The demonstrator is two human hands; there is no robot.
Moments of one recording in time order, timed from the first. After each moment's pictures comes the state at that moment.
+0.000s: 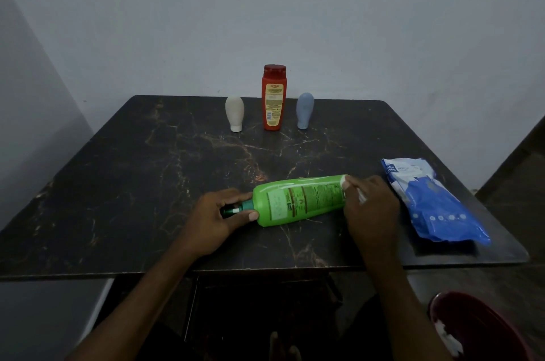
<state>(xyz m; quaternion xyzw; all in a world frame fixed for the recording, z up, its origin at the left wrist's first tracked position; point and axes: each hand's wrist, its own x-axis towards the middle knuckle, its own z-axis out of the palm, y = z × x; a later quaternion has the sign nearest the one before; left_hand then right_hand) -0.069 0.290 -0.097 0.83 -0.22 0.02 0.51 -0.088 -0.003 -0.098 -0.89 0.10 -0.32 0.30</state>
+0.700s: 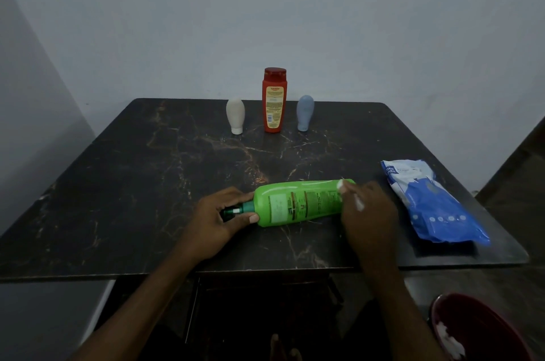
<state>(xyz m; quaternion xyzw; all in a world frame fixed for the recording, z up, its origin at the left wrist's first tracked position) -0.074 0.288 -0.096 0.82 -0.25 0.07 0.52 -0.101 0.006 -0.096 -0.90 0.10 -0.30 0.29</state>
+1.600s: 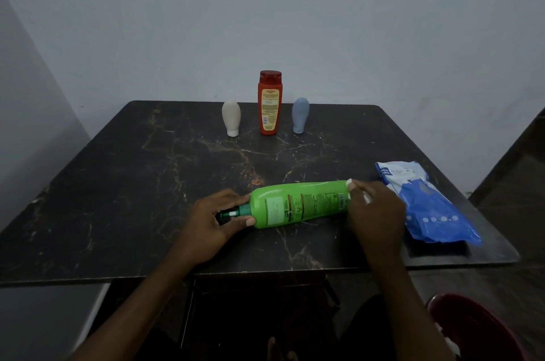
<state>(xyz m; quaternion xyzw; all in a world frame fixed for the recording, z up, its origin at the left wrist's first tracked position) -0.074 0.288 -0.098 0.81 -0.26 0.10 0.51 -0.100 -0.009 -0.081 -0.89 0.18 -0.27 0.33</state>
